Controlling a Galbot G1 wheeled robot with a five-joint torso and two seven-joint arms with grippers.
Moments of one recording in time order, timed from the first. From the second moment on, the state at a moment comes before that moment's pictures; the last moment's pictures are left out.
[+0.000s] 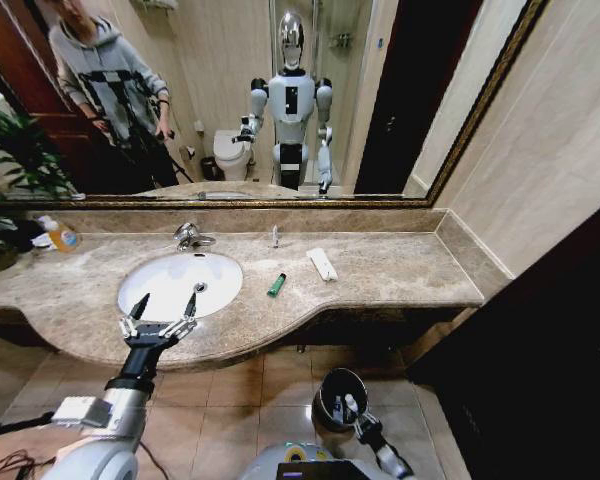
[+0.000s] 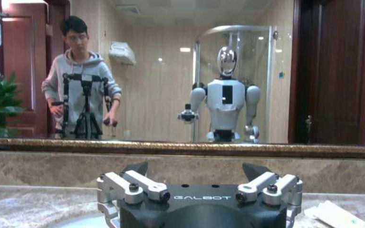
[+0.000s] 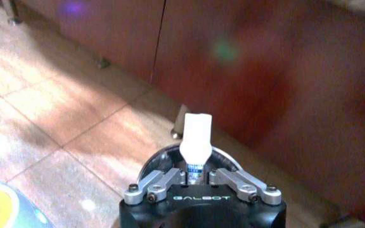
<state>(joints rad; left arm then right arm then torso) 1.84 -1.36 -0.82 -2.47 -0.37 0.04 0.05 -1.39 1.47 0.57 0.98 -0.49 0.43 -0.14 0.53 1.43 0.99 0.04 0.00</state>
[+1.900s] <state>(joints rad) 1.84 -1.36 -0.82 -2.47 -0.37 0.04 0.05 -1.68 1.41 0.87 2.14 0.10 0.20 0.08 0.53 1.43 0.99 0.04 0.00</state>
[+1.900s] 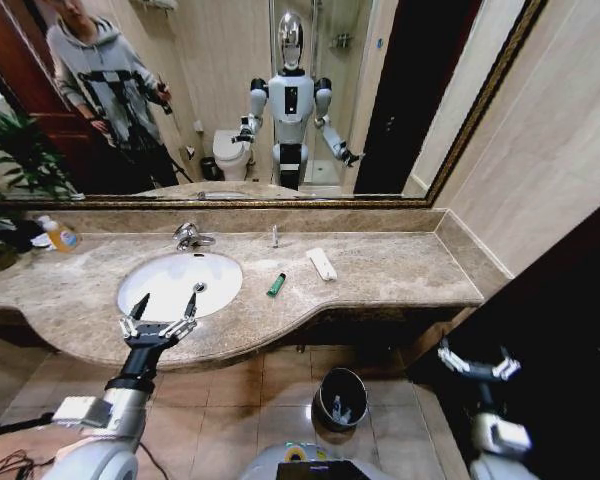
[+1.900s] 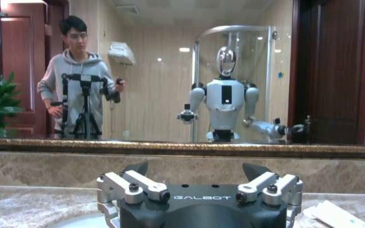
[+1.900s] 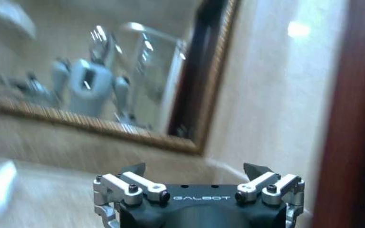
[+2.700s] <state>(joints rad) 1.84 -1.36 -0.82 -2.47 -0.37 0.04 0.05 -0.97 1.11 0.22 1.76 0.30 -0.19 0.02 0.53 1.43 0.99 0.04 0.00</state>
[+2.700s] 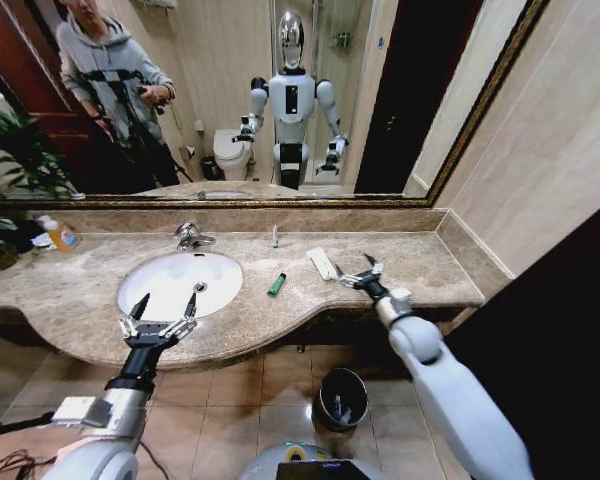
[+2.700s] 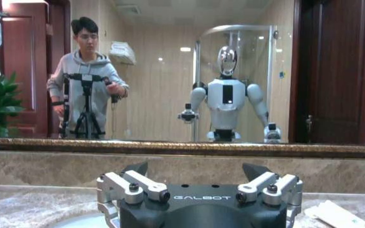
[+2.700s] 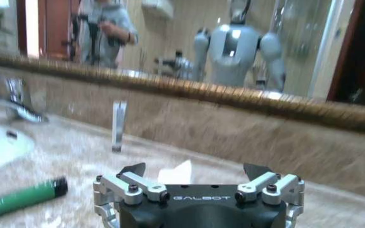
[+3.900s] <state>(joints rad) 1.84 -1.36 -0.82 -2.47 -0.37 0.04 0.05 -0.85 1.16 0.12 1.53 0.21 -0.17 0.00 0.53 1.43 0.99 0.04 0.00</state>
